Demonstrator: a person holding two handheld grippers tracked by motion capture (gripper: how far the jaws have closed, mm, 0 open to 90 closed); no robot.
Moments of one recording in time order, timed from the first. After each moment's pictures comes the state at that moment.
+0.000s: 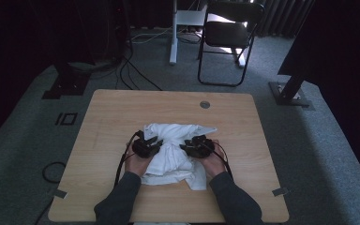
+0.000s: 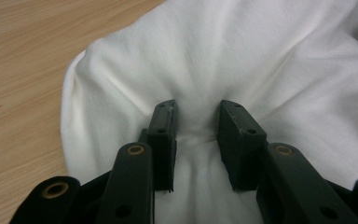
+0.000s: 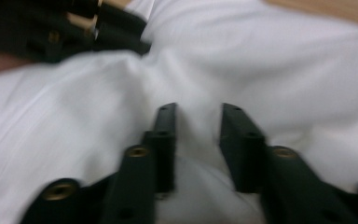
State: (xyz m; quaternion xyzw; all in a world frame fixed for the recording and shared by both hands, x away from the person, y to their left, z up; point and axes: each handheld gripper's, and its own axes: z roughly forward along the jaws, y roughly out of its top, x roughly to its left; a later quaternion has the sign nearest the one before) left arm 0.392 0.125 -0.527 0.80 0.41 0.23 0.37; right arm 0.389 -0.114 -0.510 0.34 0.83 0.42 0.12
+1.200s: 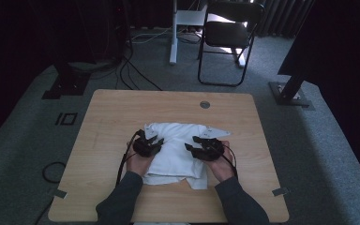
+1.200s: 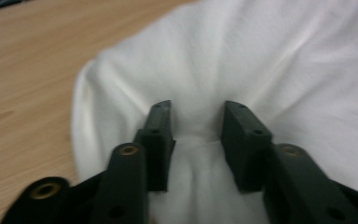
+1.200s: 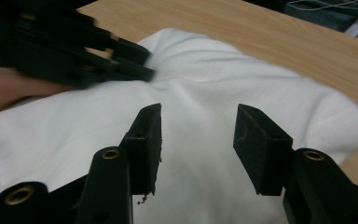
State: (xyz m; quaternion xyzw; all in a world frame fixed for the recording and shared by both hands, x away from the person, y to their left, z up) left arm 0.390 0.122 -0.517 0.79 0.42 0.25 0.38; right arm 0.363 -0.135 -0.480 0.34 0.80 0.46 0.17
